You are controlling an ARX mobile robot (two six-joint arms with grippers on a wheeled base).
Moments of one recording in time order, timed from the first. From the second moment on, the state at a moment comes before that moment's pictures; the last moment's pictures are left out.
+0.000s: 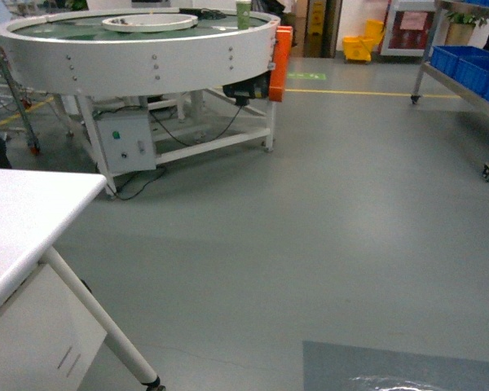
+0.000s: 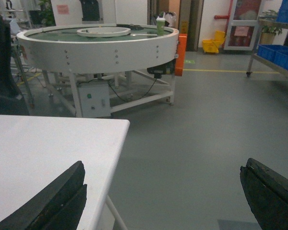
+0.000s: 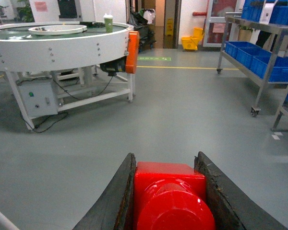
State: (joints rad) left arm 0.00 0.01 0.02 0.00 0.00 0.00; right arm 0.00 0.00 0.01 0.00 0.00 0.01
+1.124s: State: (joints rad) left arm 0.00 0.01 0.02 -0.01 0.00 0.00; right arm 0.00 0.00 0.01 0.00 0.00 0.01
